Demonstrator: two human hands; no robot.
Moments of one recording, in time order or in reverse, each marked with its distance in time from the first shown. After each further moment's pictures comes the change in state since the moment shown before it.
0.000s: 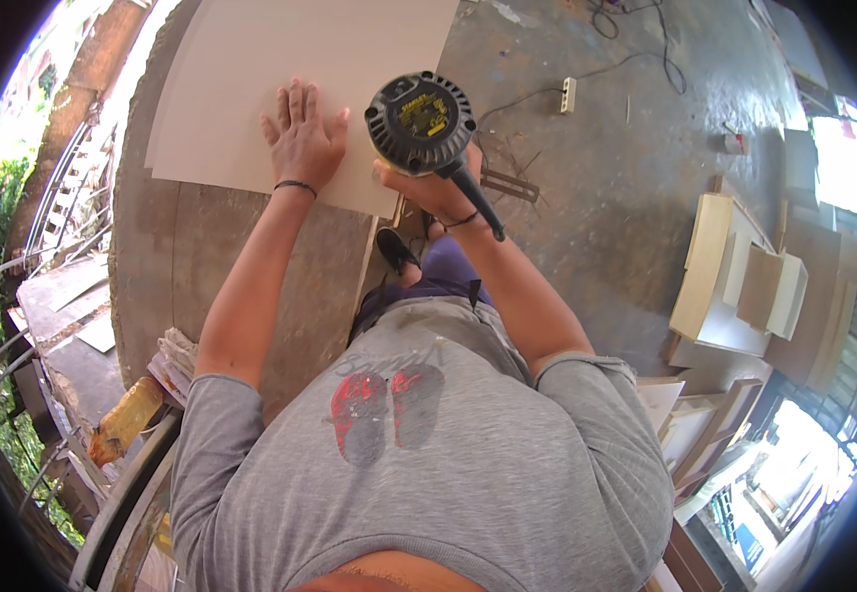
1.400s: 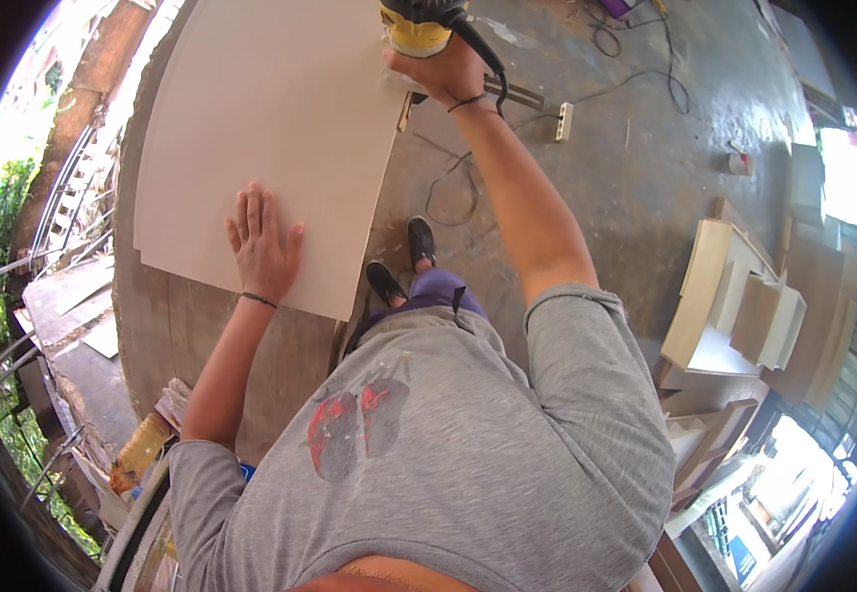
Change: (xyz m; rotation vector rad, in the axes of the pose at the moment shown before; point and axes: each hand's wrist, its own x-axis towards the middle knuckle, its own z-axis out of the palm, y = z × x) left_hand -0.009 -0.004 -0.021 0.026 -0.121 0.058; right_hand 0.235 0.128 -0.043 0.099 0.234 -0.037
